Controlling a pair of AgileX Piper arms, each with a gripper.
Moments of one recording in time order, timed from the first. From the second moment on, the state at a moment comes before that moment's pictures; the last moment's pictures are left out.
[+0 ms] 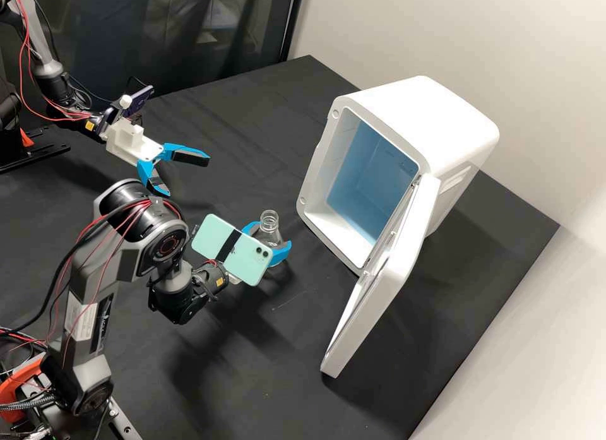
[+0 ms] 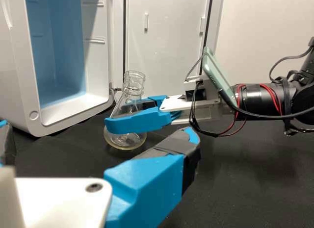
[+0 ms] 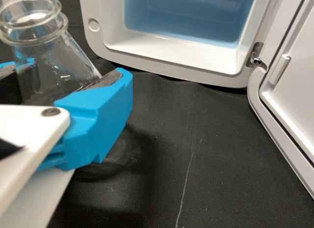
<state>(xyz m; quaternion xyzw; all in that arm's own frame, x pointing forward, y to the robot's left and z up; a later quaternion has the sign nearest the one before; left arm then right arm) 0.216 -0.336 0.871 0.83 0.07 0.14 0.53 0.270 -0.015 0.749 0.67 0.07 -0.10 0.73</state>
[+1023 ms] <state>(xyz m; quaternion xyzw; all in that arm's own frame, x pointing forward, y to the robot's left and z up) 0.216 -0.336 0.871 0.83 0.07 0.14 0.53 0.279 -0.020 0.728 0.65 0.06 -0.12 0.74</state>
